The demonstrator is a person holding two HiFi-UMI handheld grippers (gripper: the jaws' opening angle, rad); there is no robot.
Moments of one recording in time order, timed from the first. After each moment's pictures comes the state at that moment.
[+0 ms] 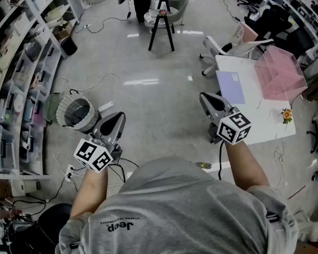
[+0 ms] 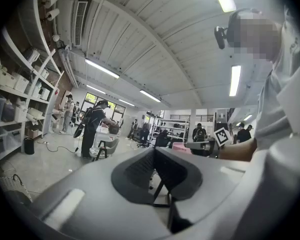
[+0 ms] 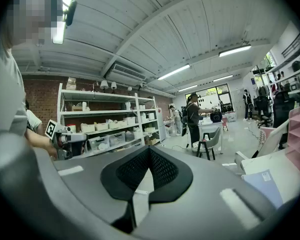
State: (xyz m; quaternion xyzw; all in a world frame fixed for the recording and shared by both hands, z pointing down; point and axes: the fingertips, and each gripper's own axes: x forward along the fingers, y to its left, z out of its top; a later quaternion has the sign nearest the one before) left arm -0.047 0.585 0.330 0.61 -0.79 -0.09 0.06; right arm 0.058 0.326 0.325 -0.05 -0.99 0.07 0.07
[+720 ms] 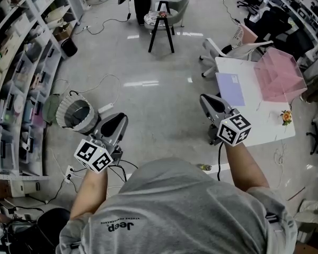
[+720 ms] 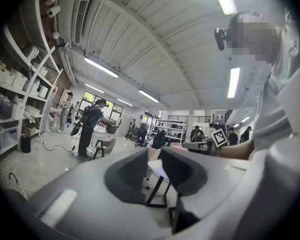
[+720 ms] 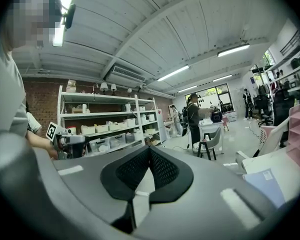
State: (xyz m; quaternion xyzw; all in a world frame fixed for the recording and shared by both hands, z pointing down) left arm -0.041 0.579 0.332 0.62 -0.78 -0.09 0.07; right arm 0.061 0.324 0.324 -0.06 -0.99 0.08 0.06
